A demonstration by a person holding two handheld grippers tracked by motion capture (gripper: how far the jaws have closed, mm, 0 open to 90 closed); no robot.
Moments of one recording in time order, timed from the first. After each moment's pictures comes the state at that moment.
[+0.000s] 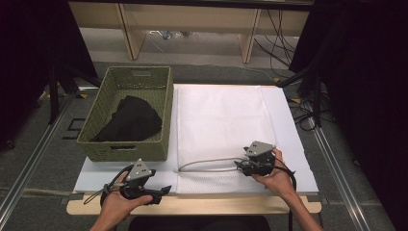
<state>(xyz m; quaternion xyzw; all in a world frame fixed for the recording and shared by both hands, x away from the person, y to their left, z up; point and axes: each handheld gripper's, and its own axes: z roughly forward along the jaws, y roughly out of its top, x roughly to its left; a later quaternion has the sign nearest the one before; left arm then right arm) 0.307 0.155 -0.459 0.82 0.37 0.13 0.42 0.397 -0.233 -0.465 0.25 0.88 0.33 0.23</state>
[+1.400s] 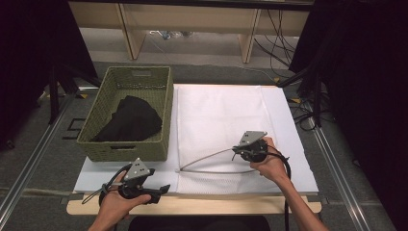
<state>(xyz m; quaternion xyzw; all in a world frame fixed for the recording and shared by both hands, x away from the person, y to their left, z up) 0.308 0.159 -0.457 0.82 0.37 0.12 0.43 0.429 -0.220 -0.451 0.21 0.90 0.32 0.20</state>
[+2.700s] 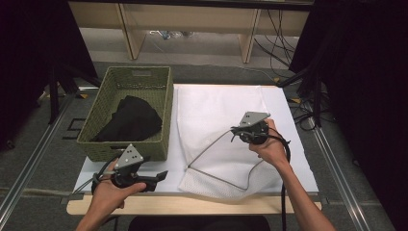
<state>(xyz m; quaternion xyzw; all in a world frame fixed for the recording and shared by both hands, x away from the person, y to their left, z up) 0.318 0.167 -0.402 0.79 0.37 0.16 0.46 0.451 -0.210 -0.397 0.19 0.88 0.35 0.24</state>
